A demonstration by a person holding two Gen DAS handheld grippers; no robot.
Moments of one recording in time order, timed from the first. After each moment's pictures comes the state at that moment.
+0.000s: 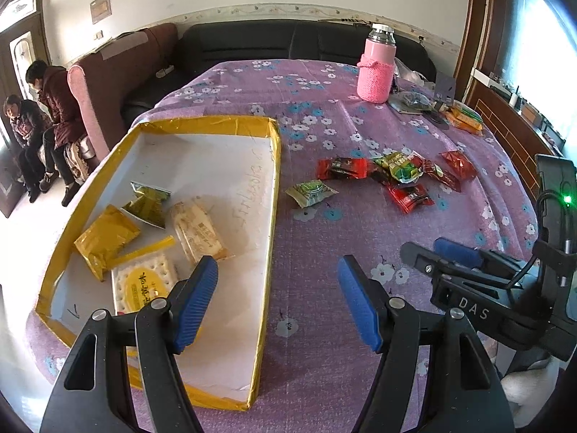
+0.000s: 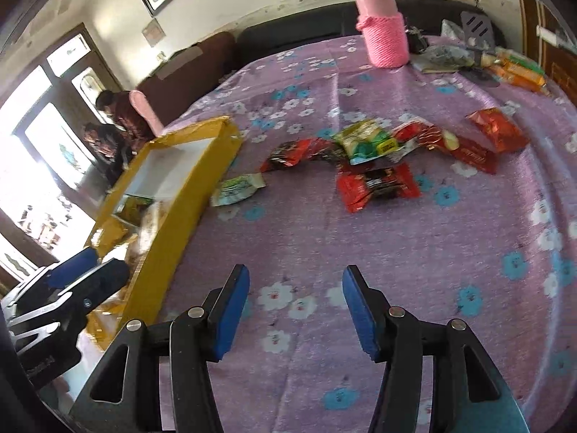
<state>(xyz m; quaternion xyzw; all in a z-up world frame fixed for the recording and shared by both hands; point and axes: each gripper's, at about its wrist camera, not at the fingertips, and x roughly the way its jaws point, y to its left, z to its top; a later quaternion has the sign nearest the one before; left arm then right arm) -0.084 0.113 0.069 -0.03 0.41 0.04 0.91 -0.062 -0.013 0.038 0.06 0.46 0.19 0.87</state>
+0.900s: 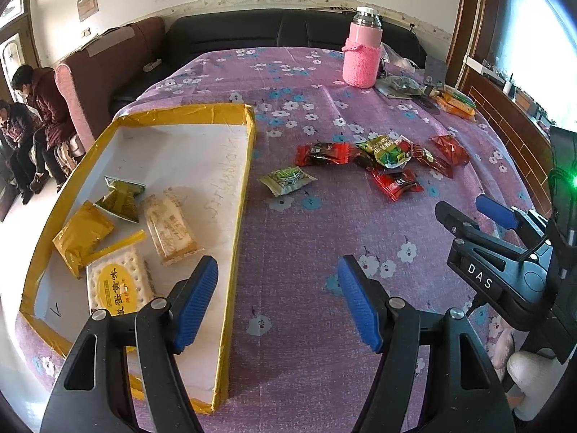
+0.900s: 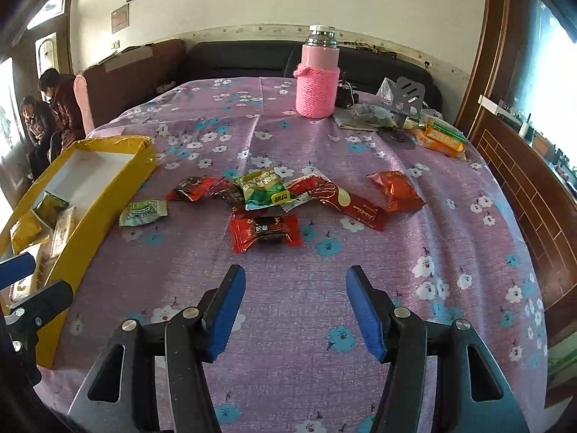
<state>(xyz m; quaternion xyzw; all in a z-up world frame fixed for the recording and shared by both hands) -0.075 0.092 0.058 -0.02 0.43 0.03 0.90 -0.062 -0.032 0.054 -0.06 0.39 0.05 0.92</state>
